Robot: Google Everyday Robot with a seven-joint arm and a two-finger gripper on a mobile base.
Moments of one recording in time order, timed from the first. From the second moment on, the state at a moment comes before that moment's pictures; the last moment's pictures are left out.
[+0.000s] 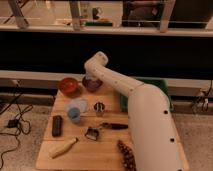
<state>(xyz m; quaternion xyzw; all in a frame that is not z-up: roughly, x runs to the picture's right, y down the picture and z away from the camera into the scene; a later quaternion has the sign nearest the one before) -0.088 -0.109 0.975 -0.04 -0.08 -0.05 0.99</state>
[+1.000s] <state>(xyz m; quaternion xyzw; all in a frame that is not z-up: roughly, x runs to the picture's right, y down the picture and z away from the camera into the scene) -0.090 -0.075 0.955 -0.04 -0.13 -0.05 0.99</state>
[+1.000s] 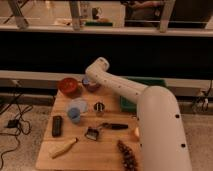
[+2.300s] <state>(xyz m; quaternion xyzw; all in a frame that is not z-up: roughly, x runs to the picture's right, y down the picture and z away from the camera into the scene) -0.046 -0.058 0.959 -0.04 -0.11 -0.02 0.99</state>
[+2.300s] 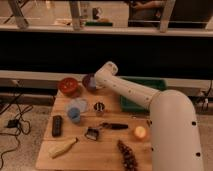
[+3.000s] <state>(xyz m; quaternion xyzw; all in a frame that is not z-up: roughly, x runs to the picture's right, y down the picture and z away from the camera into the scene) -0.077 -0.079 0.946 -0.02 -0.13 -0.04 0.99</state>
